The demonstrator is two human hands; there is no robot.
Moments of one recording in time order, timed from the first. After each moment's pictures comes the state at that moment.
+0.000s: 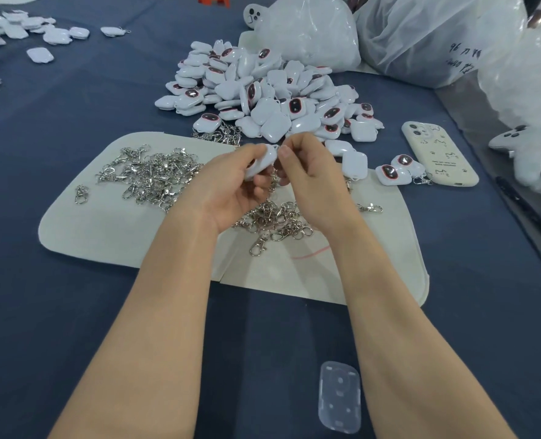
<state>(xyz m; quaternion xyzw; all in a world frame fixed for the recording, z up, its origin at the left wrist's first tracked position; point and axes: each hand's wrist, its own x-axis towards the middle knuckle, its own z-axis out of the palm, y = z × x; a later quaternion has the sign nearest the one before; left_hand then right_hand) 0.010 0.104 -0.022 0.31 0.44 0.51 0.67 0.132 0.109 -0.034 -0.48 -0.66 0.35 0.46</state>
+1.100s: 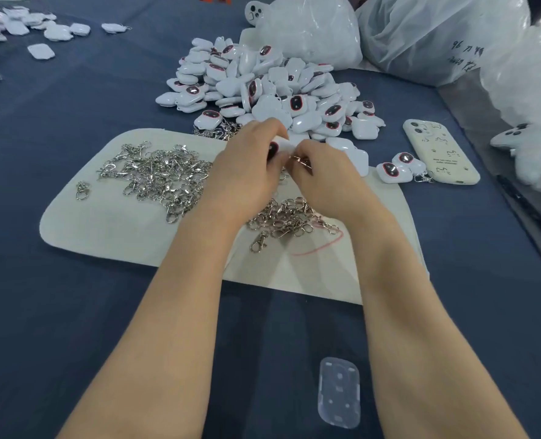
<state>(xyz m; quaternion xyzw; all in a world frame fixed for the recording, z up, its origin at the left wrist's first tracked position) 0.019 0.103 -0.021 0.73 0.57 0.36 0.10 0.150 0.119 -0.023 -0.56 -0.78 0.16 0.24</state>
